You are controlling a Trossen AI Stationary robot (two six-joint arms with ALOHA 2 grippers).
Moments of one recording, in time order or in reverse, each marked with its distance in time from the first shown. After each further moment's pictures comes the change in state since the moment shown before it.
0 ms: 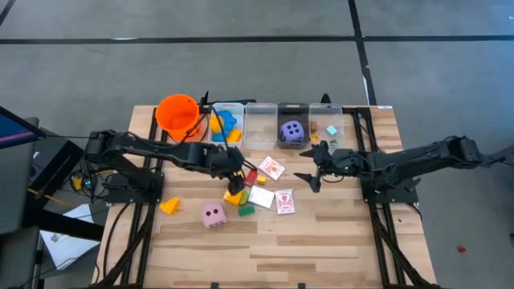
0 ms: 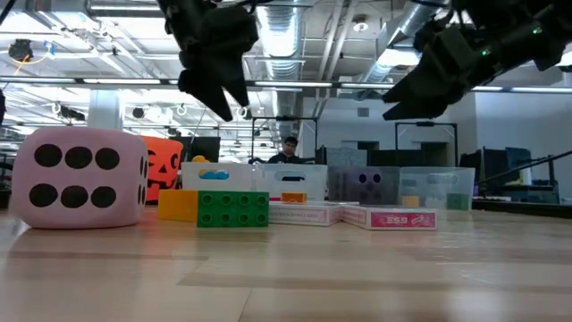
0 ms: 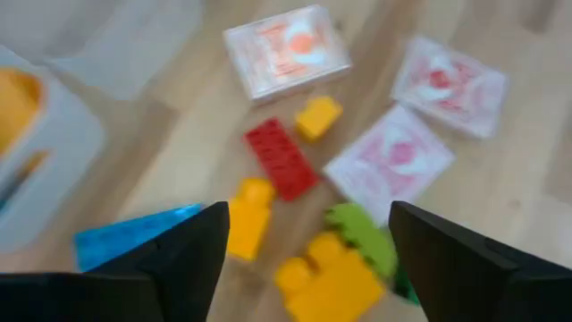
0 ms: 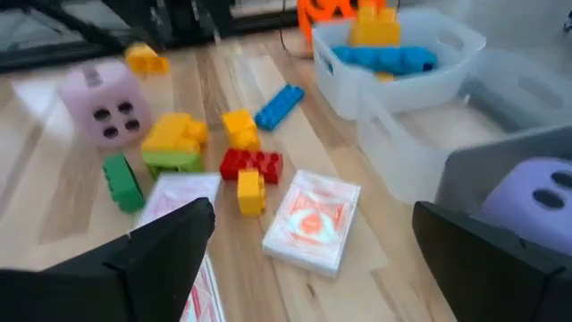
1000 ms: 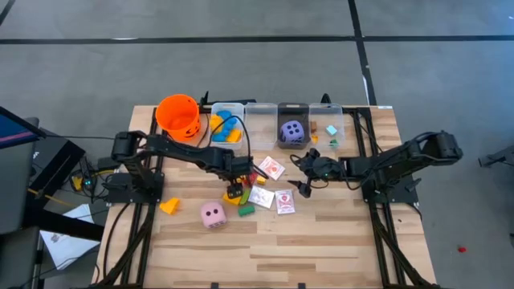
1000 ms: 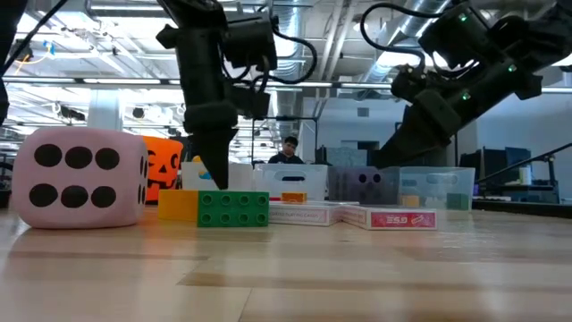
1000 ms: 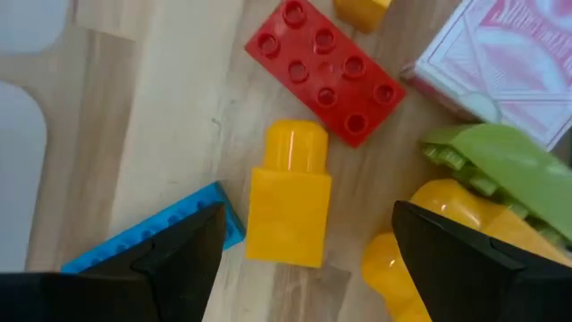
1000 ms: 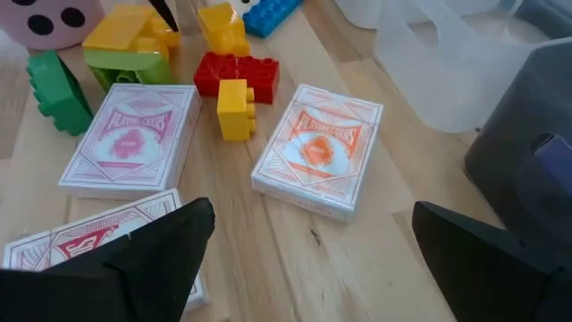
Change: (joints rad) left arm 0.075 0.265 -0.017 -0.013 0.047 0.322; right arm 0.001 0.329 0.006 0.127 -0.003 0.012
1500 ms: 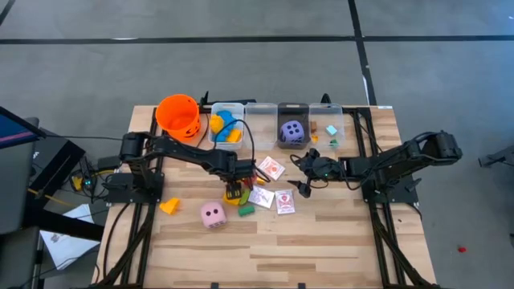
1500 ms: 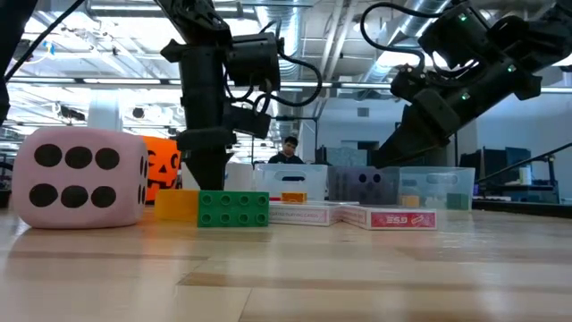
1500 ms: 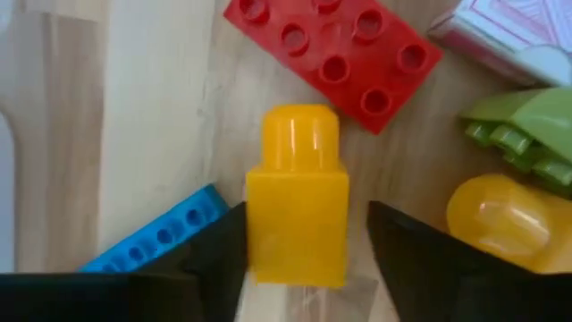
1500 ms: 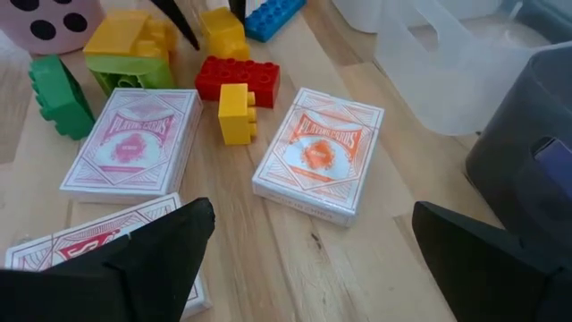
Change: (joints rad) left arm 0.001 0.065 0.000 0.003 -0.019 0.079; right arm 0.000 0.003 0.000 0.011 0.000 0.000
